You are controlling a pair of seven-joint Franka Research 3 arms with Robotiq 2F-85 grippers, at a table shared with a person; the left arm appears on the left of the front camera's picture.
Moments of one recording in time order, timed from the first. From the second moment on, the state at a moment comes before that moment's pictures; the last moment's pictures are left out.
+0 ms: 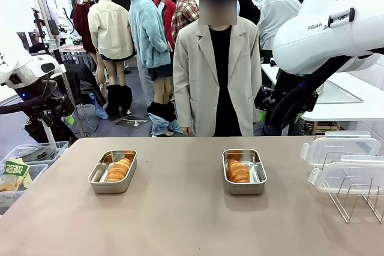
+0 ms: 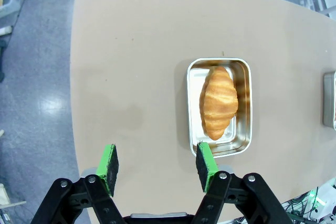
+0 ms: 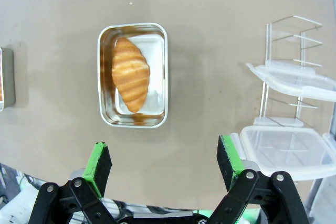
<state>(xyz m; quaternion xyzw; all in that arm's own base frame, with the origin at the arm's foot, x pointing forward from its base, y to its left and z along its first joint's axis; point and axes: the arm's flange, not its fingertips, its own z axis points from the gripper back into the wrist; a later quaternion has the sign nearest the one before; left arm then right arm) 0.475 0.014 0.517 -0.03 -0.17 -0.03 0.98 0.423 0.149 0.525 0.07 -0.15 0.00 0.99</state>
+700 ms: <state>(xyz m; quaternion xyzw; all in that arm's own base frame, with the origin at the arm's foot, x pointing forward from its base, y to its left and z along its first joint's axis) 0.475 0.014 0.517 -0.03 -0.17 -0.03 0.98 0.423 0.149 0.525 0.07 -0.15 0.00 0.99</state>
